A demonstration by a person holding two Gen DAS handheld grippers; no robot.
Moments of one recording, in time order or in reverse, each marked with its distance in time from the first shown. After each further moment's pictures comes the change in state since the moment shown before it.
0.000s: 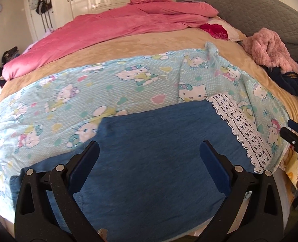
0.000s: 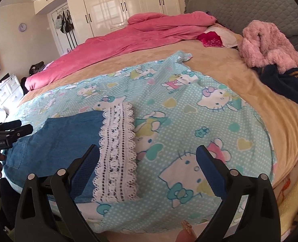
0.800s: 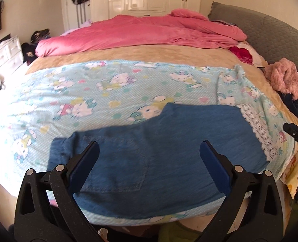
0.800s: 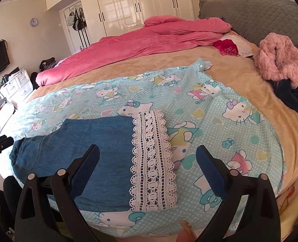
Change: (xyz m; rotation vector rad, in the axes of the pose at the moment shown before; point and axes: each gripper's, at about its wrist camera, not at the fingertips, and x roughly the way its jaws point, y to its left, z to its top) left arm -0.082 0.093 -0.056 -0.195 -0.087 0.106; right arm -0.004 0.052 0.019 -0.060 -0.008 0.069
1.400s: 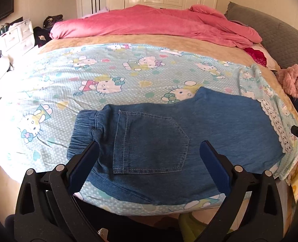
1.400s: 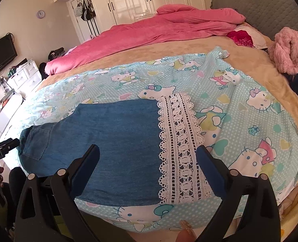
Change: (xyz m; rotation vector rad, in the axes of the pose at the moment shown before) left arm 0.003 0.065 -0.037 -0.095 0.045 0.053; right arm 0.018 0.032 -0.014 -0.020 0.080 0.076
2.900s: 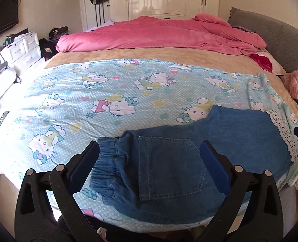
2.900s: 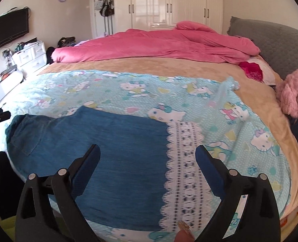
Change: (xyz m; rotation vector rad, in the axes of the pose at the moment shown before) left arm -0.004 0.019 0.023 0.029 -0.073 0.053; right arm 0.014 0.039 0.016 -0.230 -0.065 -0.044
